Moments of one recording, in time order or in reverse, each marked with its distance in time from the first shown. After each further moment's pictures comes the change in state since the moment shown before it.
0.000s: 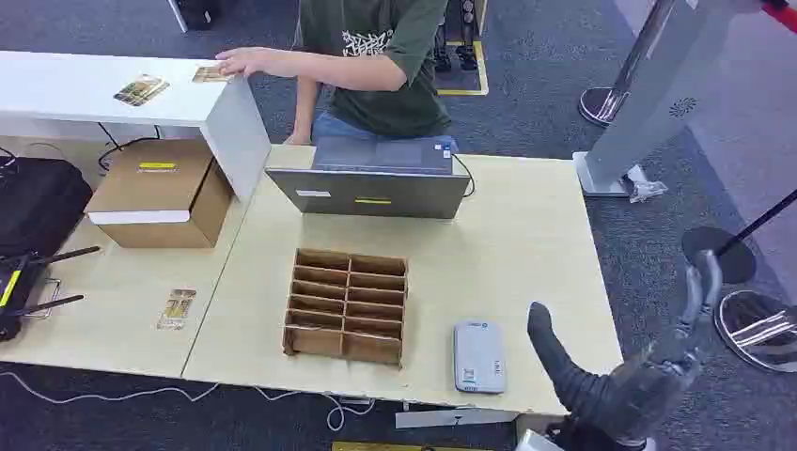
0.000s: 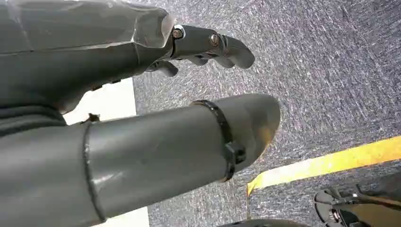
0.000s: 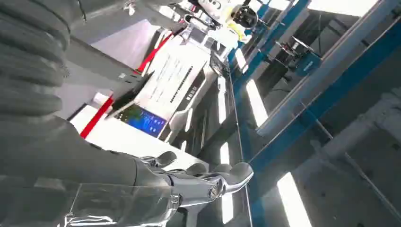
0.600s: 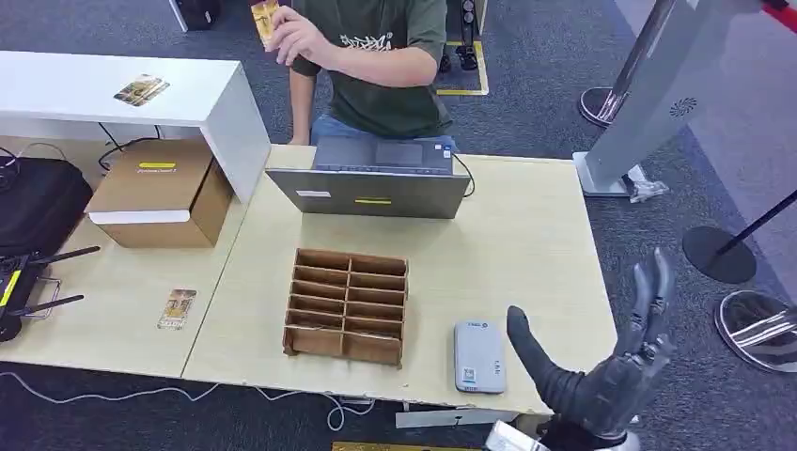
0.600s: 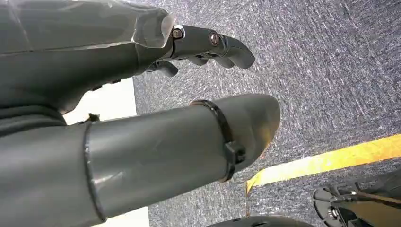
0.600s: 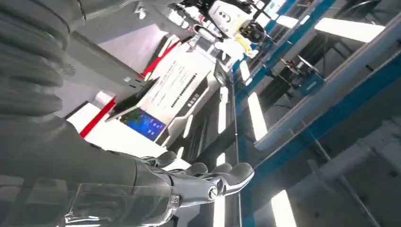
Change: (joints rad) left arm 0.000 -0.001 -0.001 0.000 0.014 -0.004 0.000; right arm -0.003 0.000 0.000 0.070 0.071 0.000 0.009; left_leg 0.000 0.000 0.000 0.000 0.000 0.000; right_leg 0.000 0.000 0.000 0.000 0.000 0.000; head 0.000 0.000
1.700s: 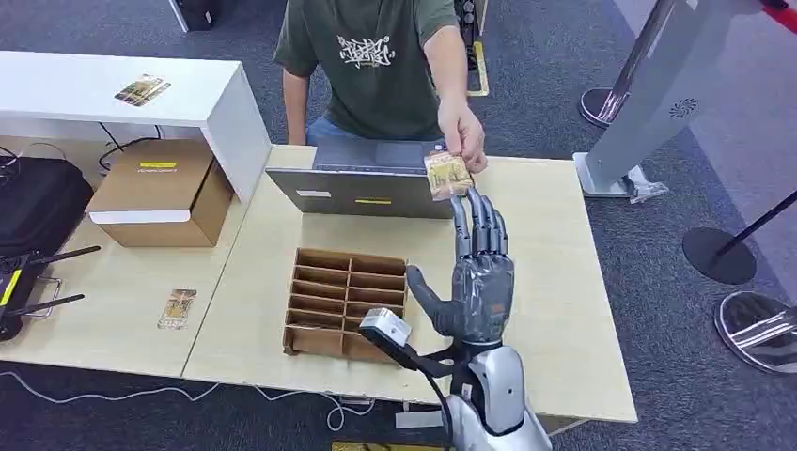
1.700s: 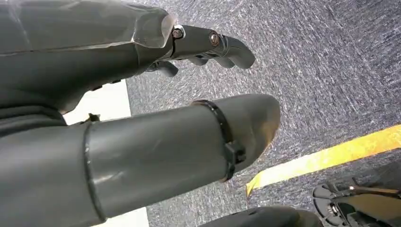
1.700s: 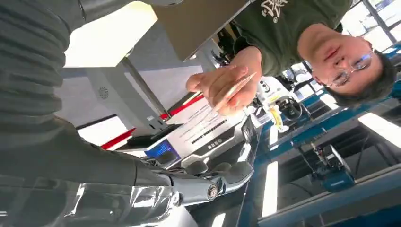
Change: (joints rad) left arm -0.003 0.002 -0.025 0.000 -0.037 -0.027 -0.013; right arm -0.366 -0.061 0.244 0.489 0.418 0.034 0.602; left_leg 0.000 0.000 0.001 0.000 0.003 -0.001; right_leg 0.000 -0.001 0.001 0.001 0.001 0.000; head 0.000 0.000
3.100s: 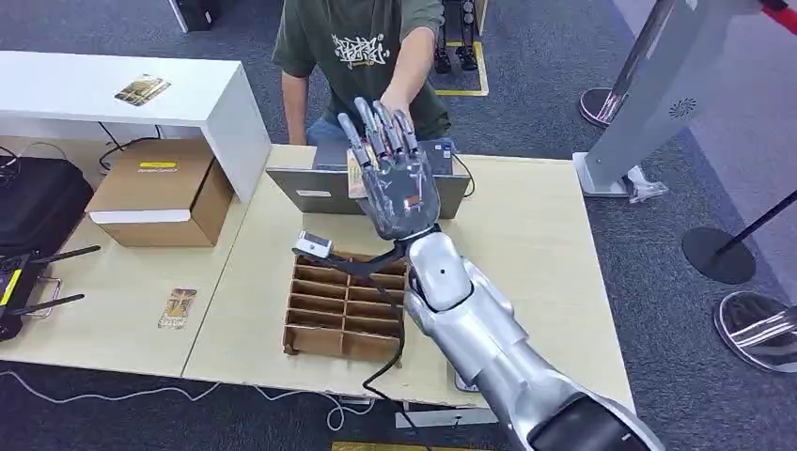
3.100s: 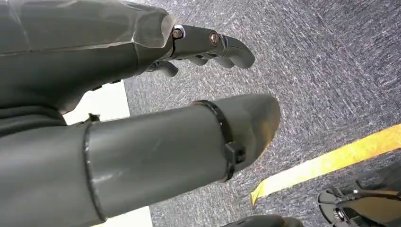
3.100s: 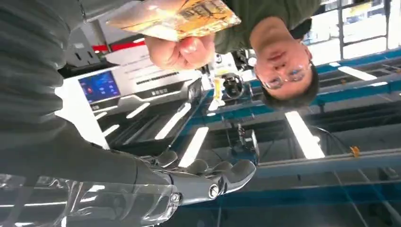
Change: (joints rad) left arm -0.032 0.013 -0.043 0.000 -0.040 -0.043 0.040; right arm -0.606 0.043 0.130 0.656 0.225 -0.035 0.146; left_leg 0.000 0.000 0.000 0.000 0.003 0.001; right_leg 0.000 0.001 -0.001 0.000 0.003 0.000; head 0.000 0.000
